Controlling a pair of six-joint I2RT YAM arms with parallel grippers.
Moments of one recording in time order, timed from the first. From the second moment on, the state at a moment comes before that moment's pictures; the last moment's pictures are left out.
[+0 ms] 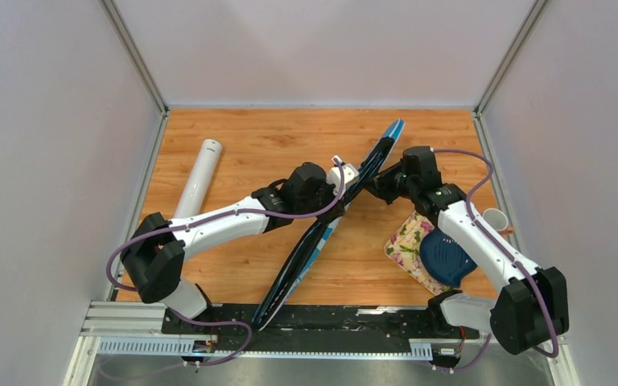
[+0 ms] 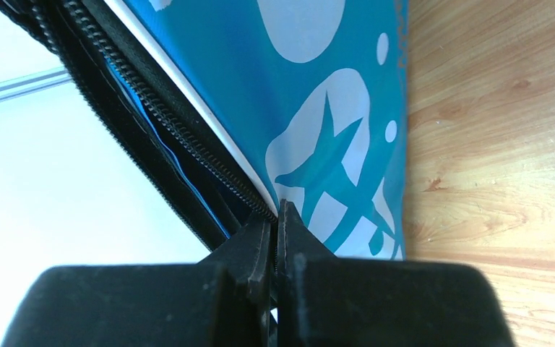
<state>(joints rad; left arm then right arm) -0.90 1.55 1.10 -0.13 0.17 -0.01 0.37 1.23 0.92 -0.33 -0.18 1.37</state>
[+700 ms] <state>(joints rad) -0.89 1.54 1.10 -0.14 0.14 -0.06 0.05 1.23 1.22 -0.43 -0.34 0.62</state>
